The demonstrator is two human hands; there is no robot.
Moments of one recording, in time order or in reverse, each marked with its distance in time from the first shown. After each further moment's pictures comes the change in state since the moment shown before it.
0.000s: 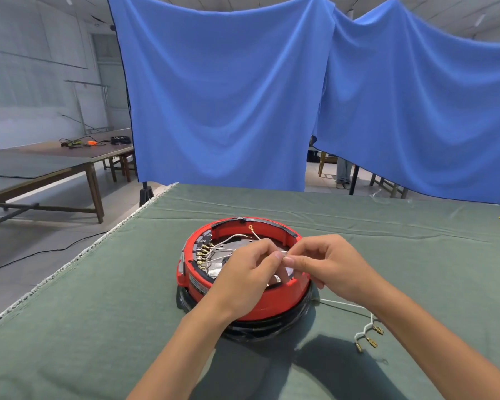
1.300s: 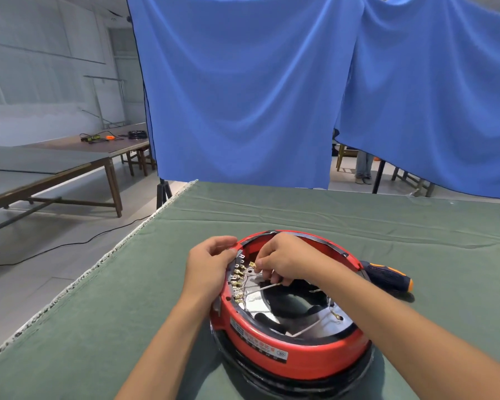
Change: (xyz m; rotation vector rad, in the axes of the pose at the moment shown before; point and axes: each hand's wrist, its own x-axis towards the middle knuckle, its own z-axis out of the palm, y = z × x) left_hand 0.023 -0.065 -0.071 -0.156 0.520 -0.443; right_hand 0.113 0.003 0.076 -0.363 -0.239 0.404
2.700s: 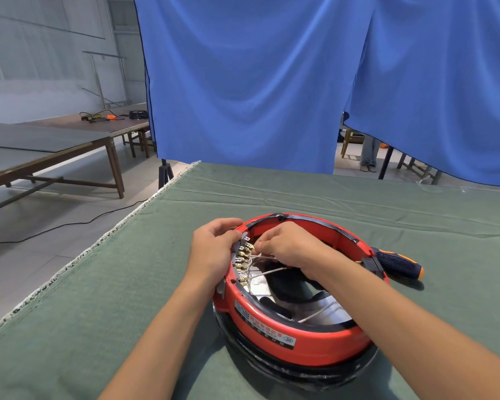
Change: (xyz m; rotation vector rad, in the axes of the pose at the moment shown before) left_hand -0.004 0.007 0.001 -0.052 -0.027 -0.052; right_hand 0.005 0.002 0.018 0.193 0.128 0.088
